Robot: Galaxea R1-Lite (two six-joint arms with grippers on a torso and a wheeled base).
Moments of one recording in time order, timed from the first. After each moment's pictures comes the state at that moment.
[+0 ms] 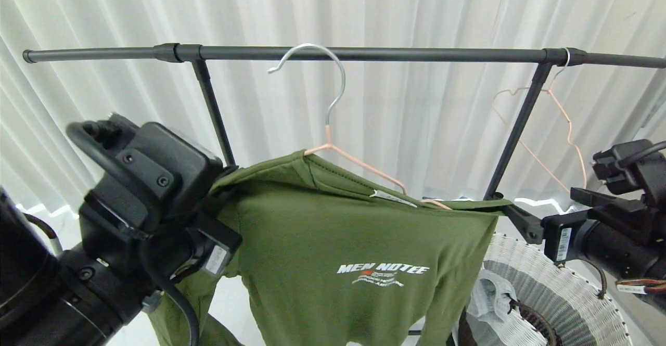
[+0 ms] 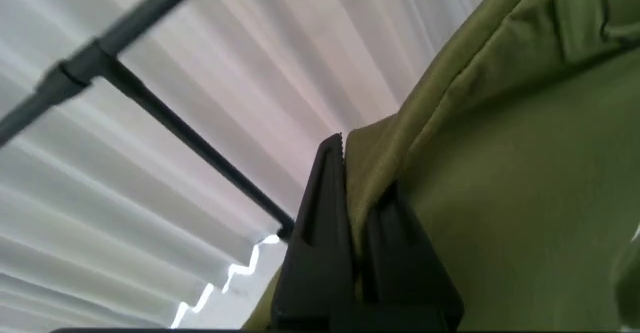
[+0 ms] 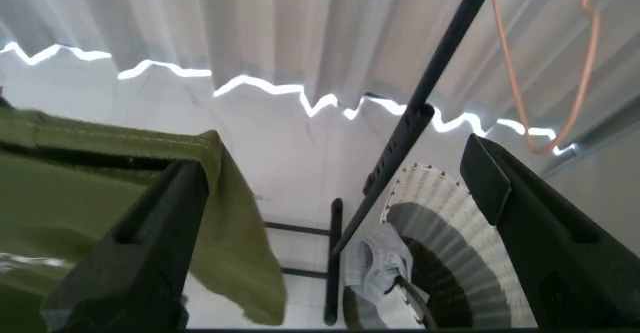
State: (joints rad) left arm -0.83 1.28 -0.54 -0.71 0.54 0.62; right arm 0.70 1.28 -0.50 -0.61 -0.52 0.02
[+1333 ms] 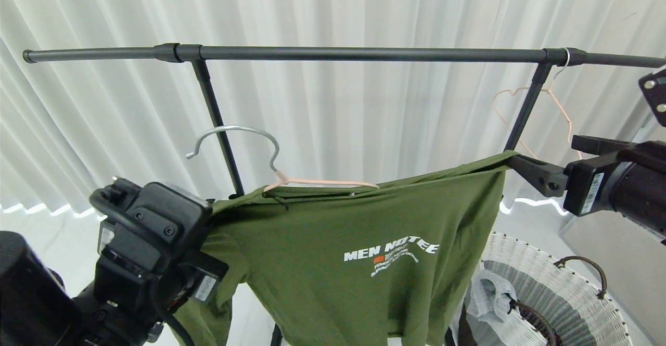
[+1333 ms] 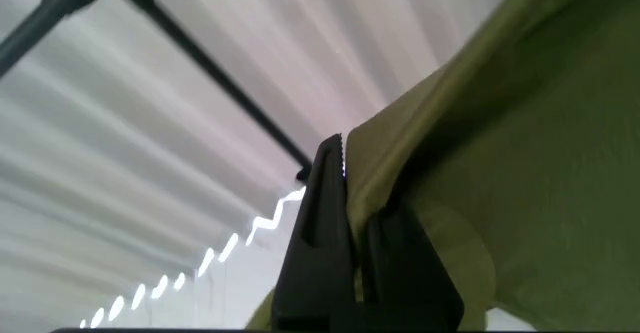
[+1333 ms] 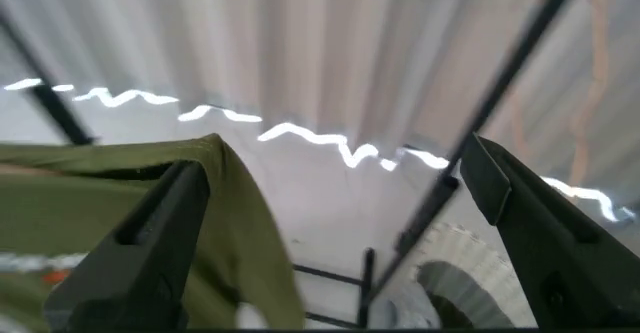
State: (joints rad) left arm -0.80 1.31 -0.34 -0.92 0.68 0.58; right arm 0.73 1.22 -0.74 -0.43 -0.38 -0.01
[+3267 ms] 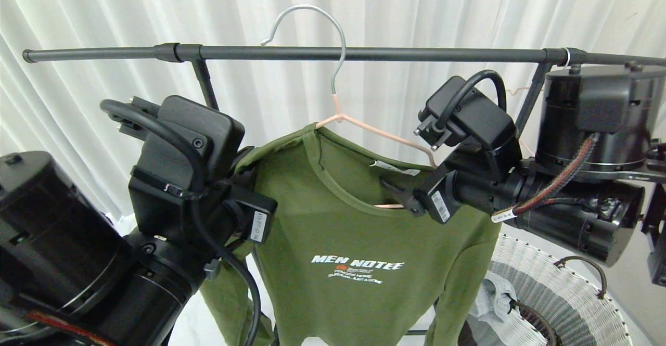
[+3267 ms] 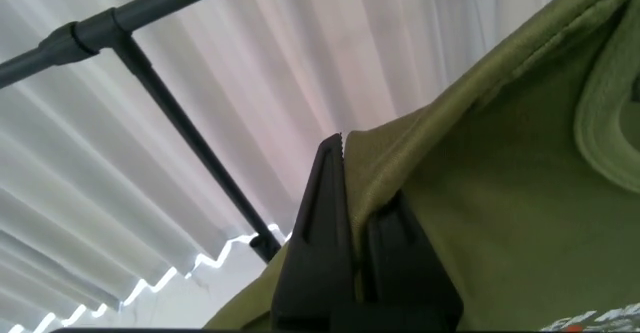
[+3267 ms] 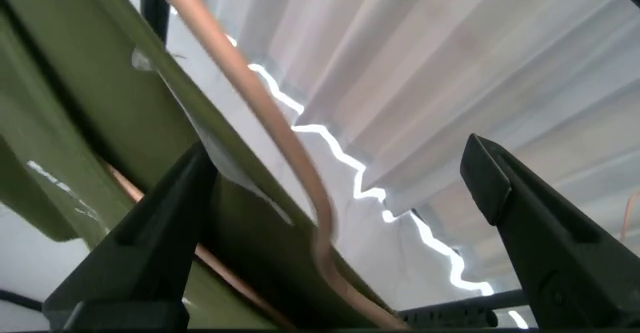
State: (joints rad) left arm -0.89 1.44 -0.57 -0.99 0.69 0.51; right arm 0.94 1.59 -1.05 -0.37 -0.31 -0.38
